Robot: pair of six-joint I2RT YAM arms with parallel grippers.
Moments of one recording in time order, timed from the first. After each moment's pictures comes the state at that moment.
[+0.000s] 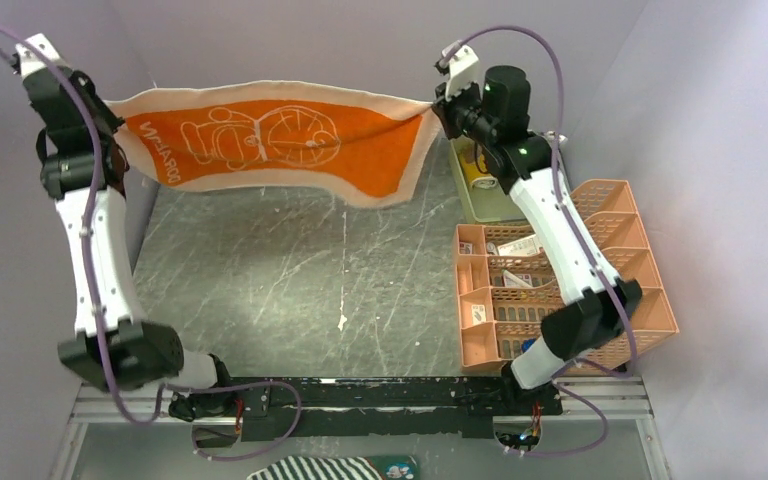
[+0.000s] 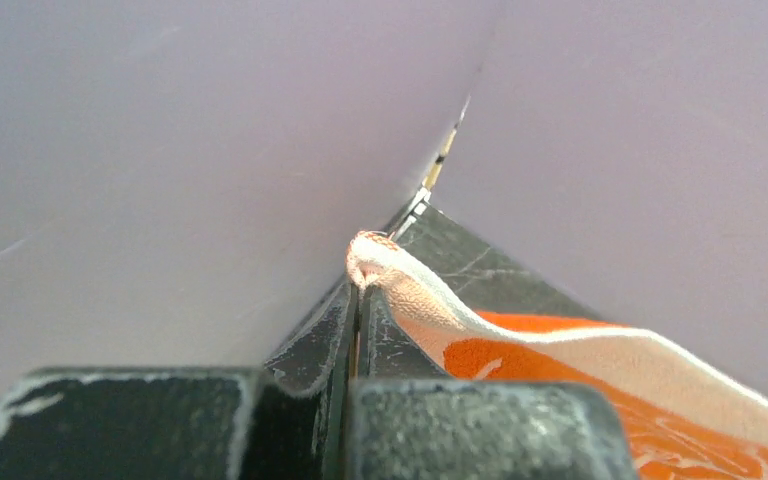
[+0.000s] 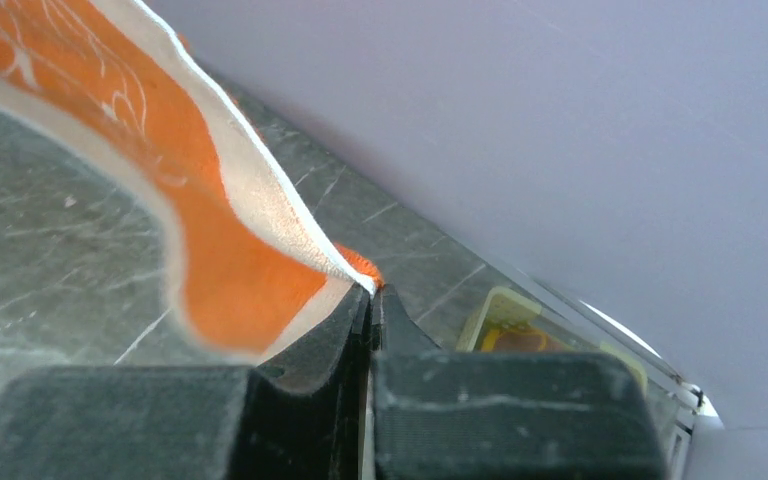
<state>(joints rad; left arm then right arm) 0.31 1.49 1.75 -0.44 -0.26 -0.19 0.35 1.64 1.79 -0.36 -0.18 -0.30</state>
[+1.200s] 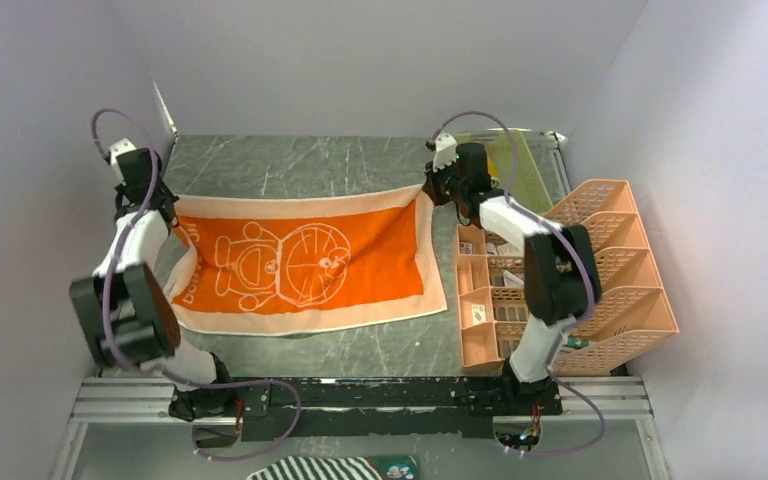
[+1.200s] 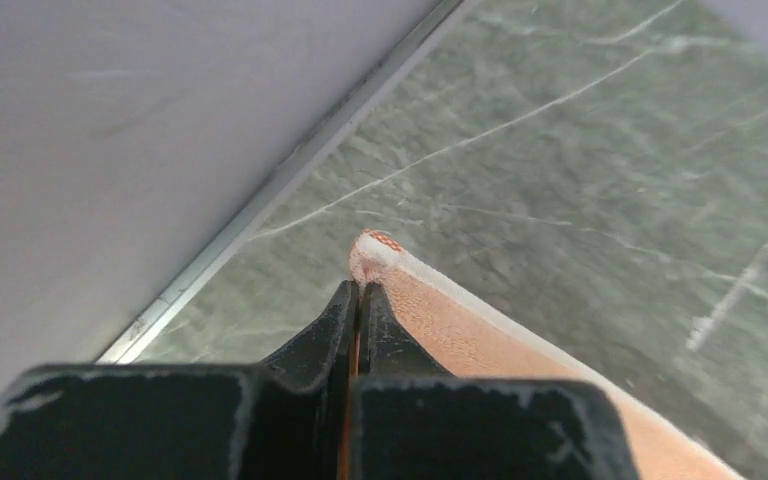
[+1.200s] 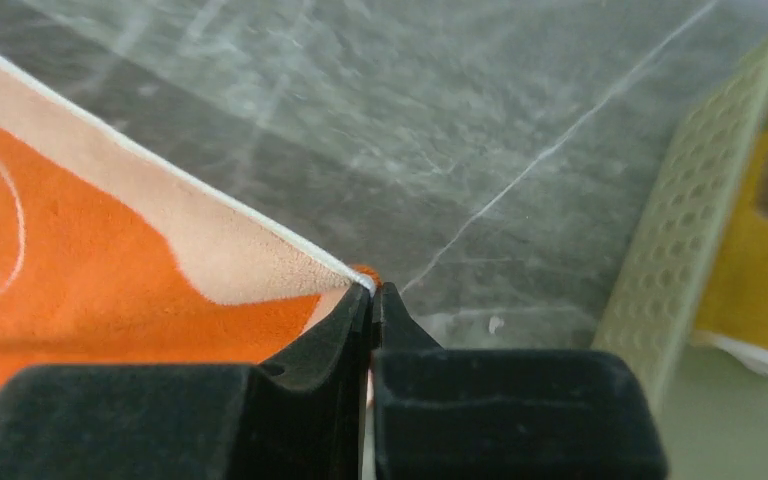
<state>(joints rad) 0.31 1.42 1.04 -0.13 -0.33 -0.27 0.29 1.67 1.13 0.08 -0.27 -0.16</state>
